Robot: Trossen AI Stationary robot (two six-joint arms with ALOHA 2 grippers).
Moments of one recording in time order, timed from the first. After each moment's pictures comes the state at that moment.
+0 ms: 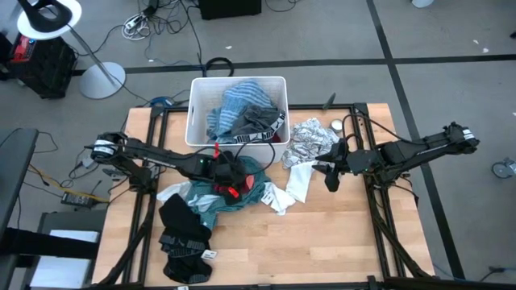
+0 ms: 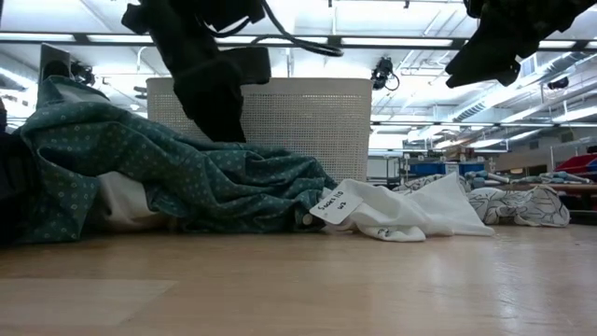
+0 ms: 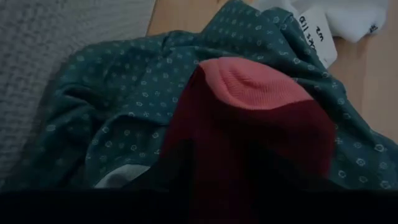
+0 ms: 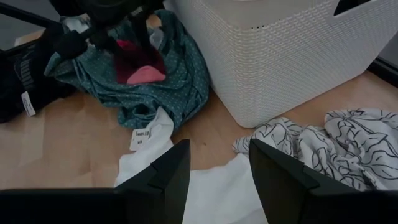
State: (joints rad) left arm -0.09 1.58 0.99 -0.45 -0.23 -0.24; right arm 0.25 0.77 0.66 -0.50 0.49 0.51
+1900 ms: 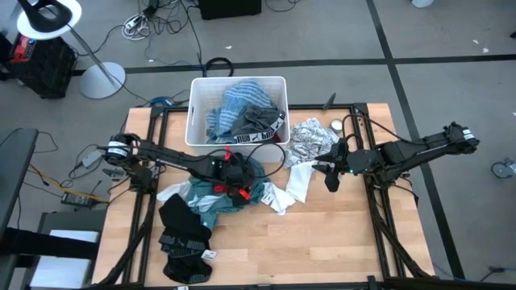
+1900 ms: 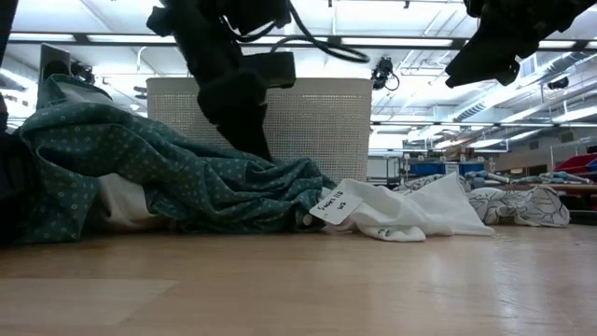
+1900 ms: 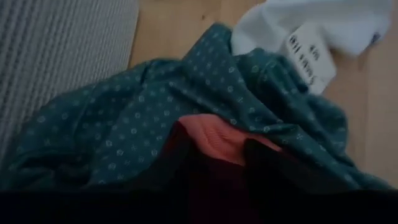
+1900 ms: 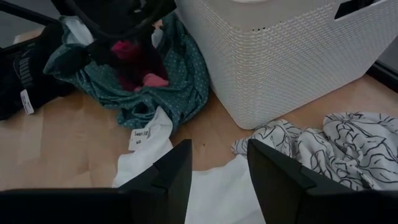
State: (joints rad) left arm -0.09 1.70 1.11 -0.46 -0.25 -0.17; right arm 0.25 0.77 0.66 -0.50 0.49 0.49
